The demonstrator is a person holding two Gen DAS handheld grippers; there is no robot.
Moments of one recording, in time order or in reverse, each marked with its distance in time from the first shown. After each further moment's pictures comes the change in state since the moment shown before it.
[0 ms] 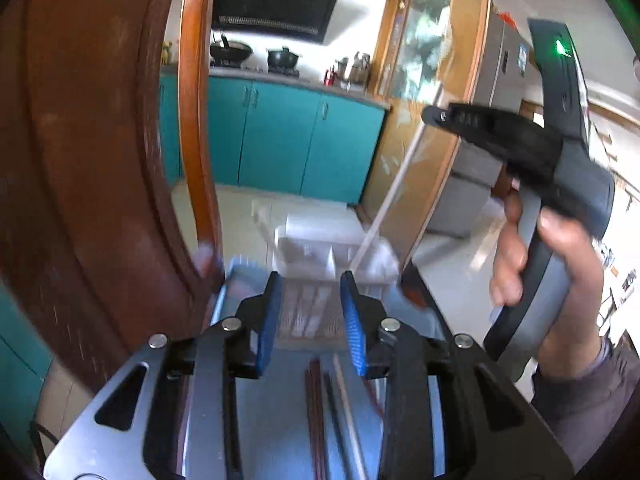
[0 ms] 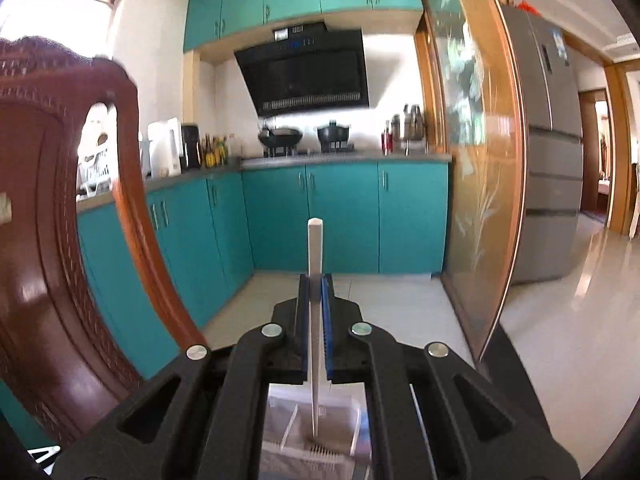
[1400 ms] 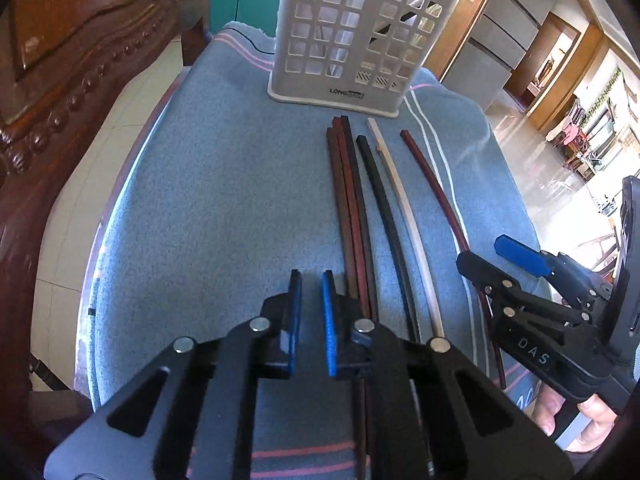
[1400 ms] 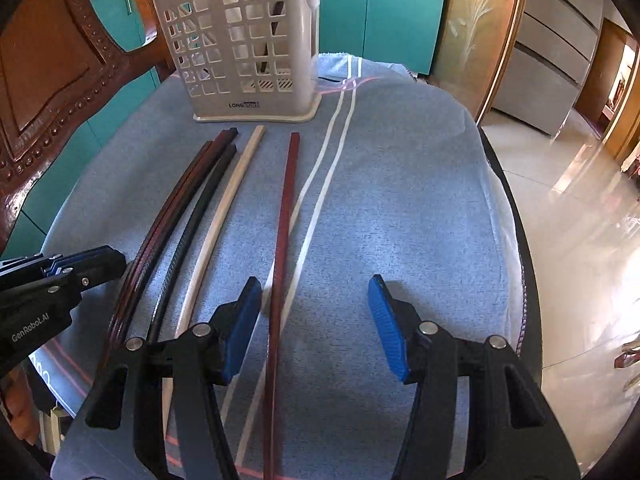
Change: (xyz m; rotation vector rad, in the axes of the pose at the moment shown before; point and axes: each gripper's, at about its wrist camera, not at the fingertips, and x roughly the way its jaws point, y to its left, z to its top) left arm 0.089 0.021 -0.159 -0.024 0.500 -0.001; right arm -0.021 -0.020 -0.260 -0.035 0.668 -0.083
